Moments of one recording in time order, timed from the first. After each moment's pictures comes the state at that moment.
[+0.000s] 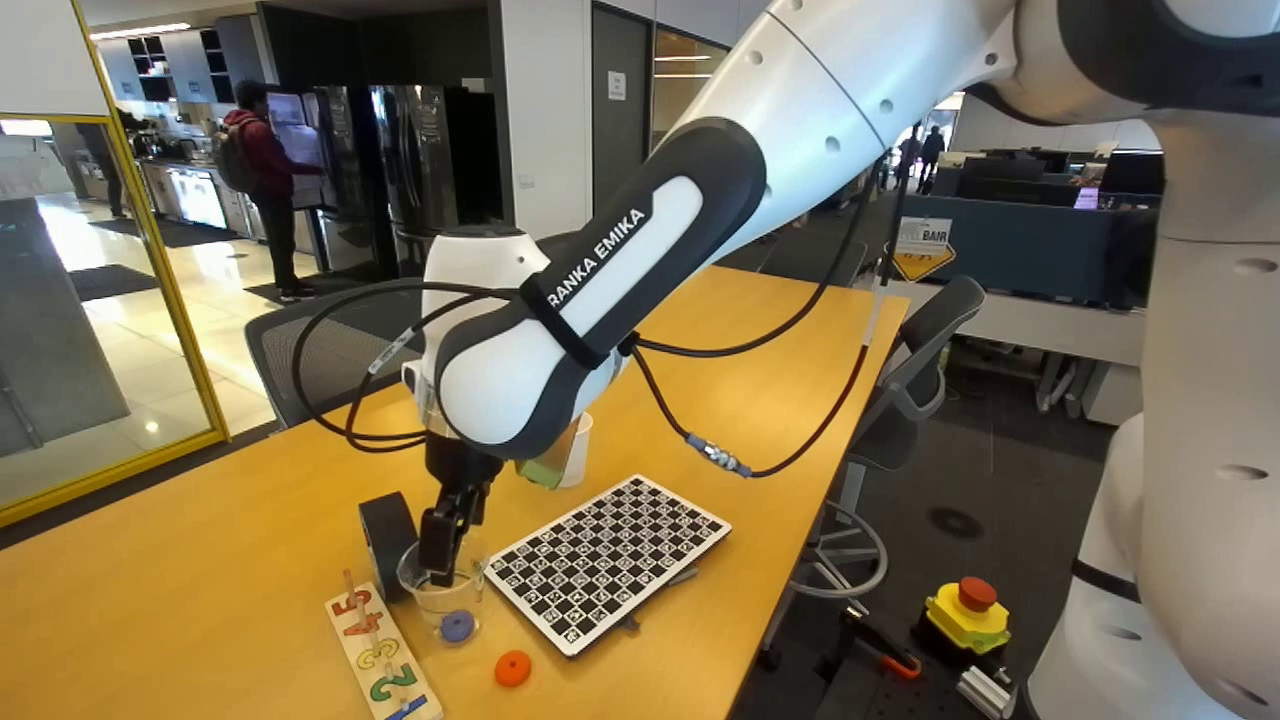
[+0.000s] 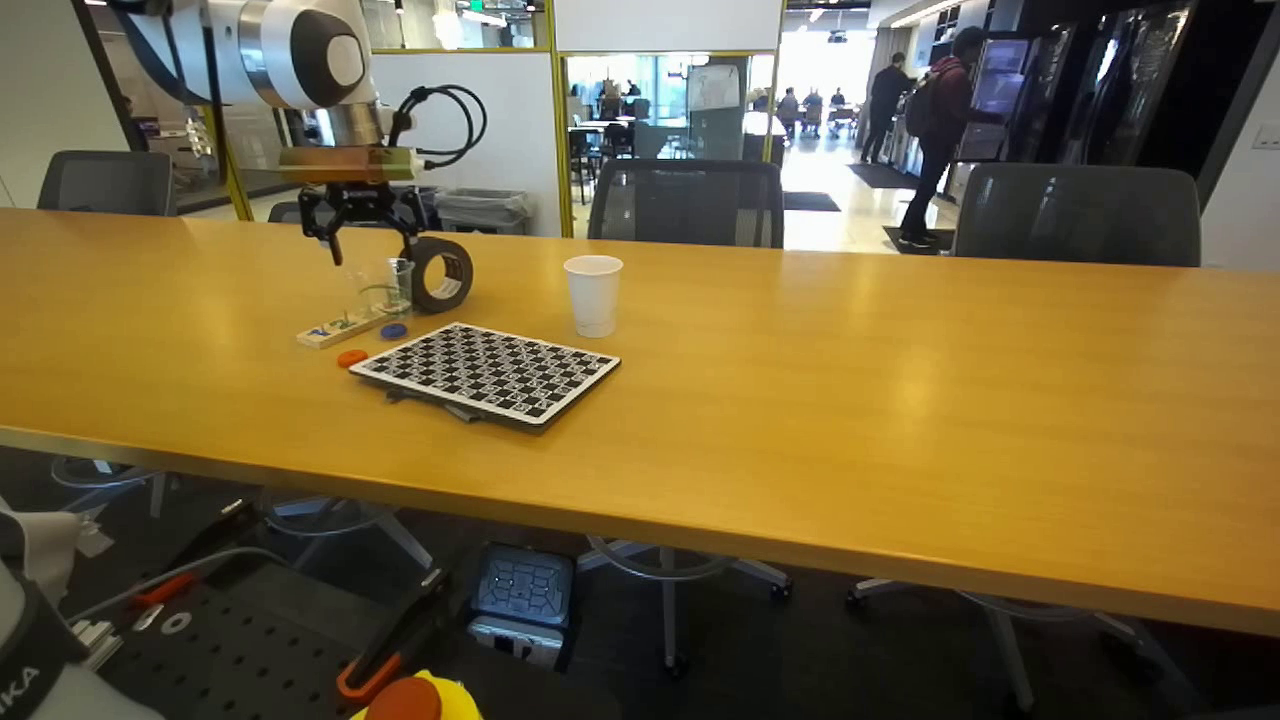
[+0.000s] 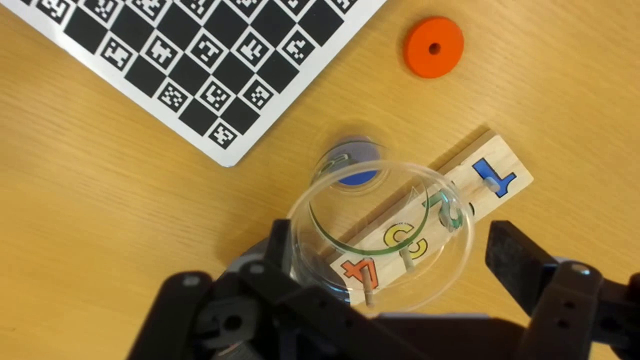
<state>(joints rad) 0.19 0.22 0.24 -2.20 0.00 2.57 -0.28</state>
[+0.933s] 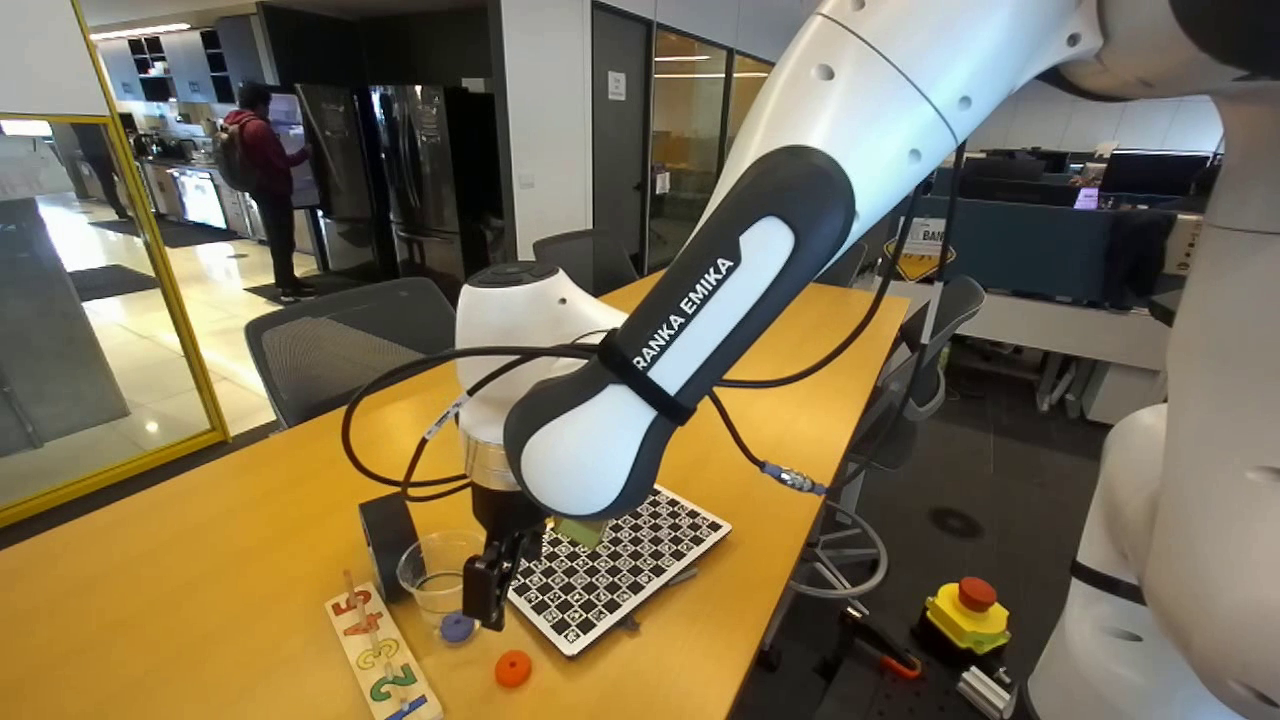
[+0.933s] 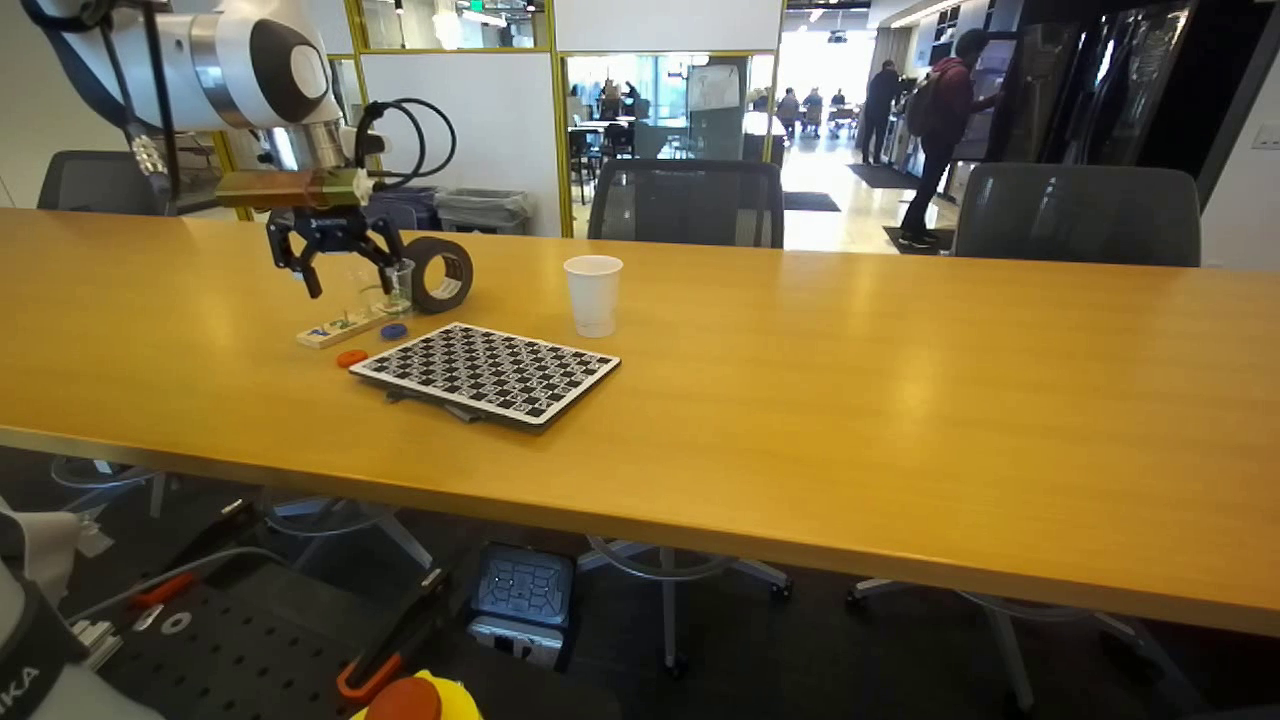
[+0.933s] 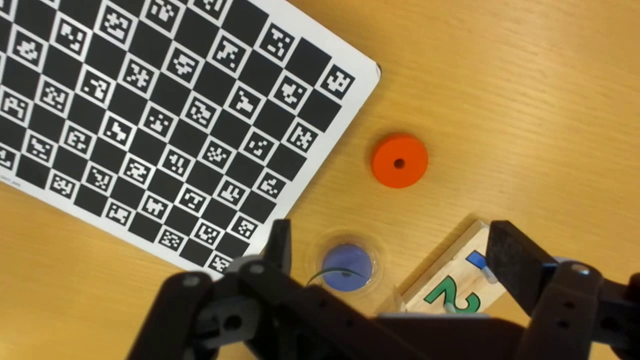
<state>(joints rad) 0.23 0.13 0.23 -2.38 -0.12 2.60 0.03</state>
